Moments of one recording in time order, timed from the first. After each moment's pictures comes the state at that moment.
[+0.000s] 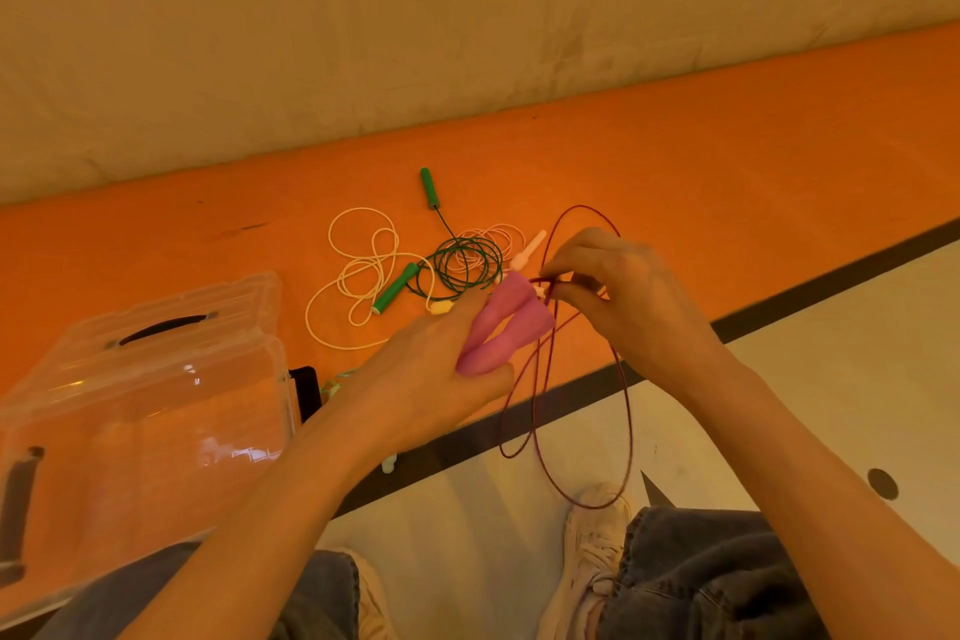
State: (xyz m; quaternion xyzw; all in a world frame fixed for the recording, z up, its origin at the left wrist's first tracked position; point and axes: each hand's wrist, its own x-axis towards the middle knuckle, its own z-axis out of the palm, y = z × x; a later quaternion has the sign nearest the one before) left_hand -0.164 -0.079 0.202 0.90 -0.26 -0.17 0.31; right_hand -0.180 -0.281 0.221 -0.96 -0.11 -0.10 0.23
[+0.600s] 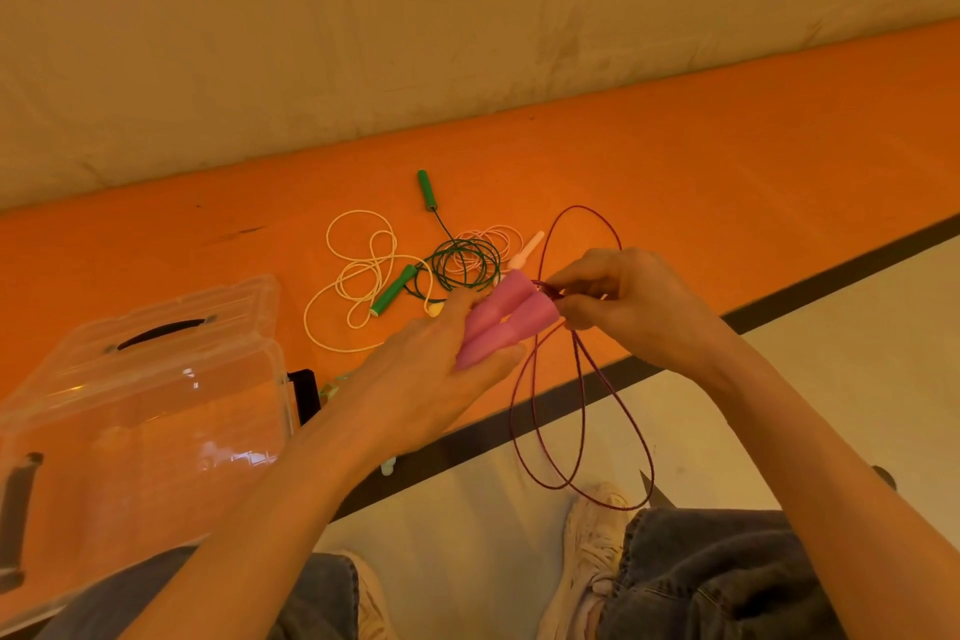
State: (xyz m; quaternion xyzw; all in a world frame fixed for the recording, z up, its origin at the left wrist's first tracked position) left_hand -0.164 -0.076 0.201 0.90 -0.25 -0.17 0.31; right_hand -0.182 -0.292 0.226 -0.92 -0.02 0.04 0.39
